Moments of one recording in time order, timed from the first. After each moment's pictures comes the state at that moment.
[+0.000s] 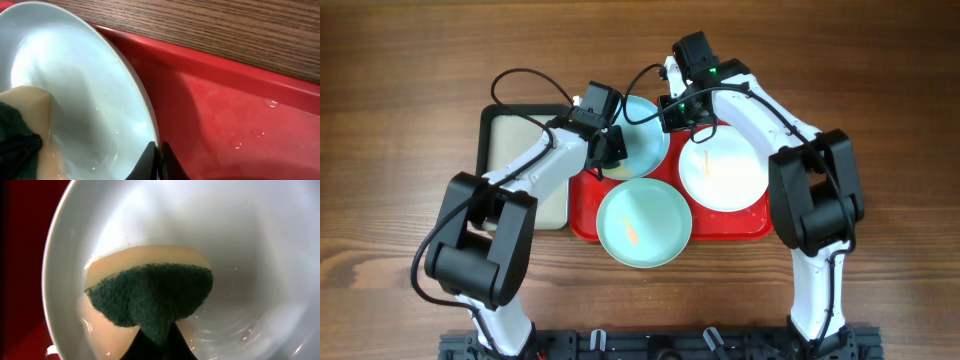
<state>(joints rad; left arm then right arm) -0.39 1.91 1.16 -0.46 0.02 -0.58 0.39 2.20 1.68 -0.74 -0.26 0.17</state>
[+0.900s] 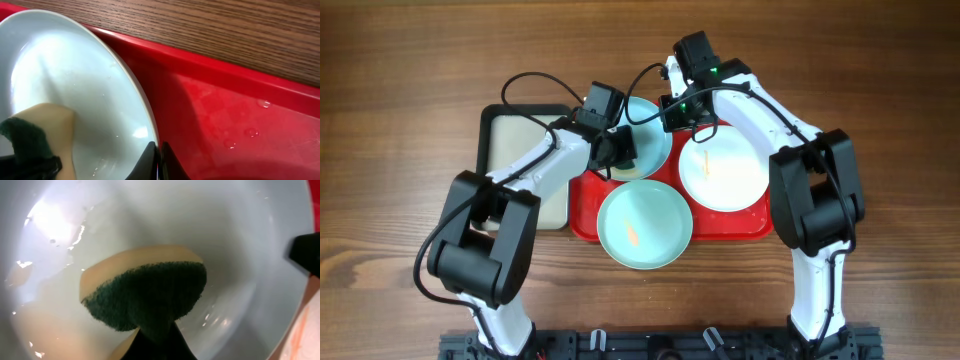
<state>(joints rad) -0.40 1.91 1.17 -0.42 0.17 -0.58 0.39 2.20 1.68 -0.74 -0.25 0.17</state>
